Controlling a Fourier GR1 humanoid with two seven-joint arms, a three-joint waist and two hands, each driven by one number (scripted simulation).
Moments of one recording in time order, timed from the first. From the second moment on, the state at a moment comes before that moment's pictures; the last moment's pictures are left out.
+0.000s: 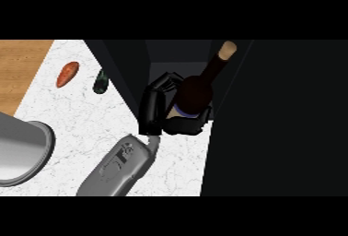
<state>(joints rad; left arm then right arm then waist) -0.56 0.00 -0.46 -1.25 0.29 0.59 -0.26 -0.05 -0.07 0.09 -2.49 -0.06 0.09 0.63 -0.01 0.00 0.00</state>
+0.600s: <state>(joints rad) -0.60 0.01 -0.39 -1.06 0.36 0.56 -0.43 -0.08 -0.07 0.10 -2.49 -0.06 0.08 0.65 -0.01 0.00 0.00</state>
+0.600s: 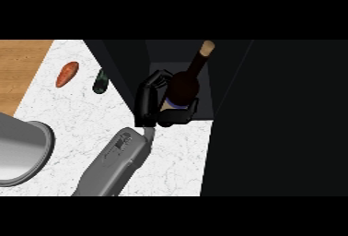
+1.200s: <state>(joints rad) -0.73 0.01 -0.27 -0.84 0.41 0.46 -0.47 -0.06 -0.06 0.10 -2.49 -0.06 0.08 0.64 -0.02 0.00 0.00</state>
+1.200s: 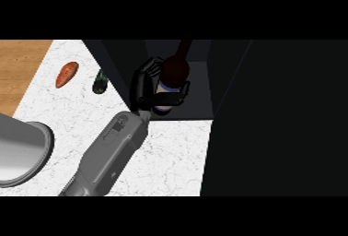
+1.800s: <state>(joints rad) -0.92 0.00 -0.18 -0.57 0.44 0.42 -0.52 -0.06 -0.05 0.10 -2.48 -0.06 0.10 0.63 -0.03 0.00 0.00</state>
